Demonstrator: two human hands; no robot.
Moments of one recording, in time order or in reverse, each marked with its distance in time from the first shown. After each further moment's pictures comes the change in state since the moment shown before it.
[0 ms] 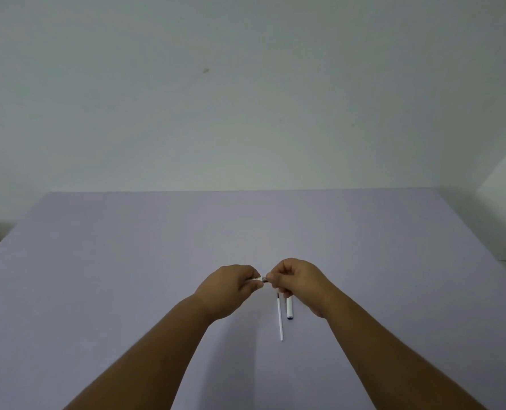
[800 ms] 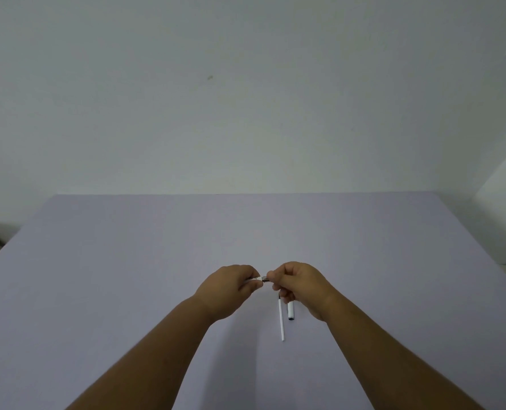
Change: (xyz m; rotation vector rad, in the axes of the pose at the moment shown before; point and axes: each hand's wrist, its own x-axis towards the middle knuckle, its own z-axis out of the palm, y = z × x) left_hand -0.009 0.003 -0.005 0.013 0.036 -0.006; right_hand -0.007 -0.002 0.005 0.085 0.015 0.027
